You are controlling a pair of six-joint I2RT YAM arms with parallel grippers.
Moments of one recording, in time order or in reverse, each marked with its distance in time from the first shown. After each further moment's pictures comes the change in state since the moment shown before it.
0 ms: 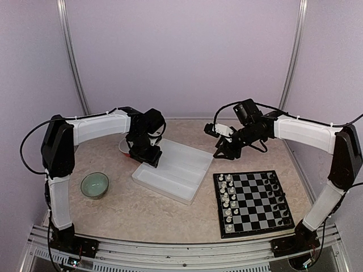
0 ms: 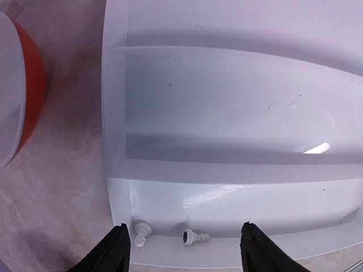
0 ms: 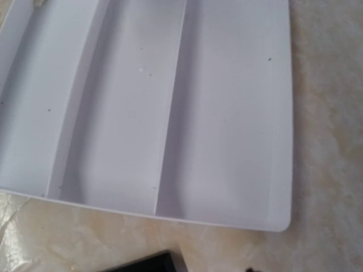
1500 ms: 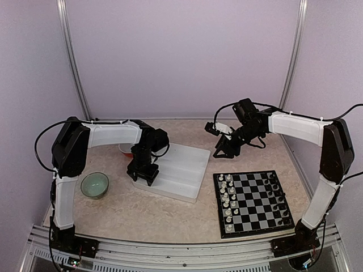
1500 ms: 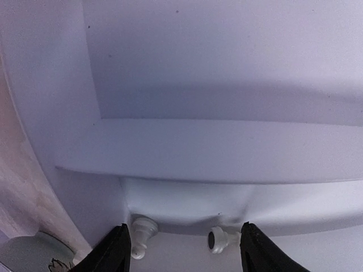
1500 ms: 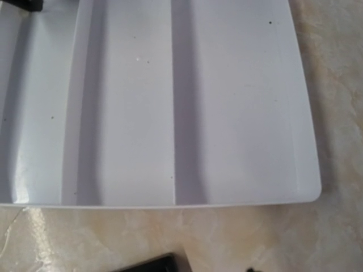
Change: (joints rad) left arm -0.039 0.117 -0.051 -0.159 -0.005 -0.118; right arm -0.060 0.119 0.092 -0.068 -0.103 0.009
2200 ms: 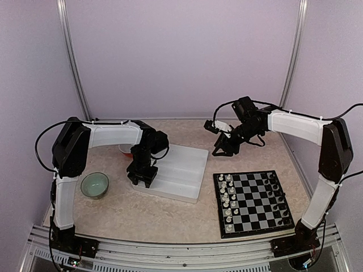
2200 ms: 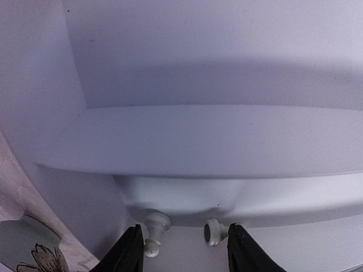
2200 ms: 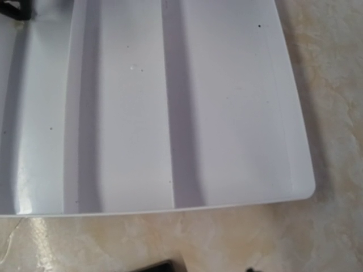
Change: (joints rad) left arm -0.009 0.003 -0.001 -0.059 0.045 -0.038; right arm 0.000 0.013 0.033 -0.015 -0.013 0.000
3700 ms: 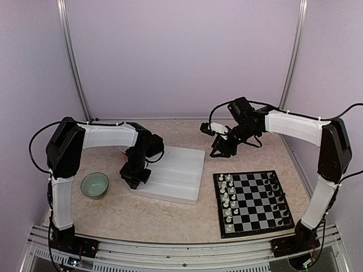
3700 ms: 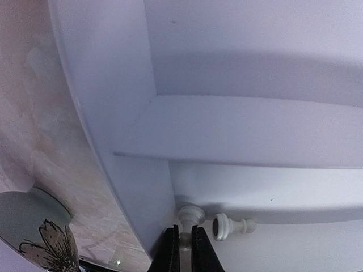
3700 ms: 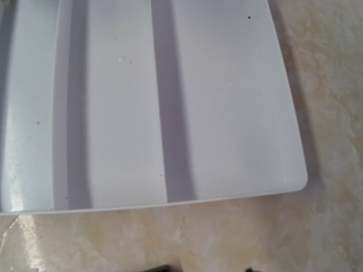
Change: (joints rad) left arm 0.005 -0.065 -0.104 -0.018 -0.064 -0.071; right arm 0.047 0.008 0.013 -0.002 0.047 -0.039
